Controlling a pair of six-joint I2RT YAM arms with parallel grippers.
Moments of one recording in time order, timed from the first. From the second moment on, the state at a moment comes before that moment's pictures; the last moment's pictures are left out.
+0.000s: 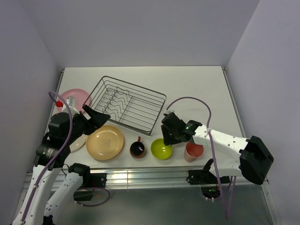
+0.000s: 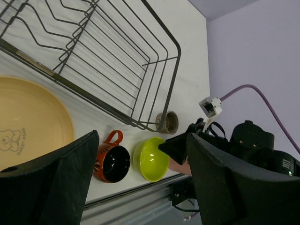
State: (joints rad) left arm -0.27 0.55 0.85 -0.68 0.18 -0.86; right arm 0.83 1.23 0.74 -0.61 0.11 0.60
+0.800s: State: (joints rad) left arm -0.40 0.79 0.85 -0.54 0.40 -0.83; right arm 0.89 1.16 0.81 -0.77 0.27 0.63
